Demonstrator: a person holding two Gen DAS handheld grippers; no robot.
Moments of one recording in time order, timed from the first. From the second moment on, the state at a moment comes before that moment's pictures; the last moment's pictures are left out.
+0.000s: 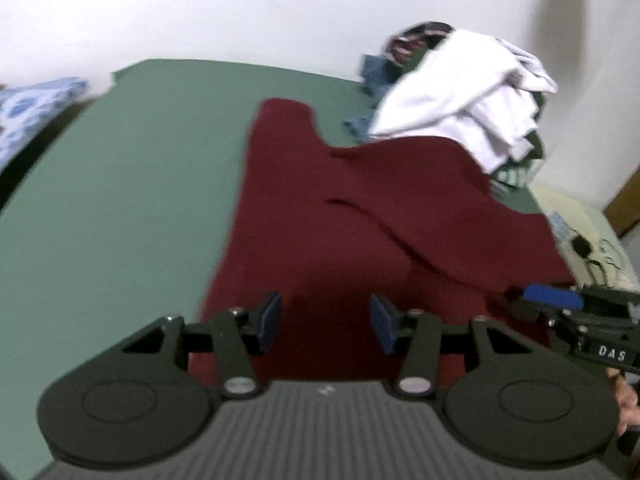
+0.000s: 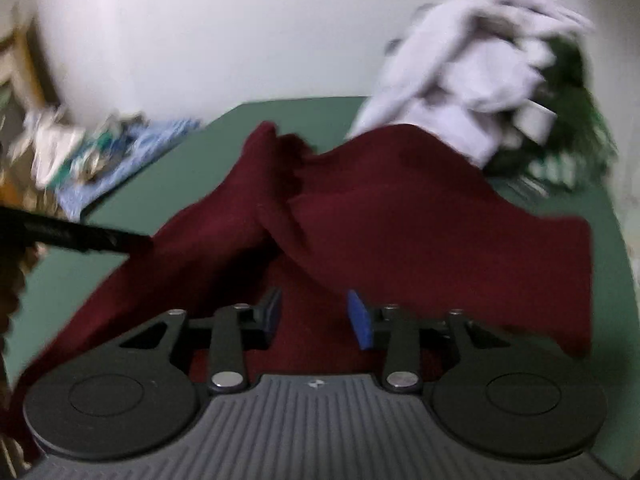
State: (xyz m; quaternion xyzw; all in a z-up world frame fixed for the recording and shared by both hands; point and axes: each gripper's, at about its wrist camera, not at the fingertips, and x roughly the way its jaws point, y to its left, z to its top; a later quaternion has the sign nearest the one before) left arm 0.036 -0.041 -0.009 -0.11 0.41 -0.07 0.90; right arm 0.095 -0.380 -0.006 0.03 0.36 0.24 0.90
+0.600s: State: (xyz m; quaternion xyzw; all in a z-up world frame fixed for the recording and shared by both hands) left arm 0.121 -0.120 -0.059 -0.17 0.43 -0.08 0.89; right arm 0.053 -0.404 -0.034 0.03 0.38 0.16 0.91
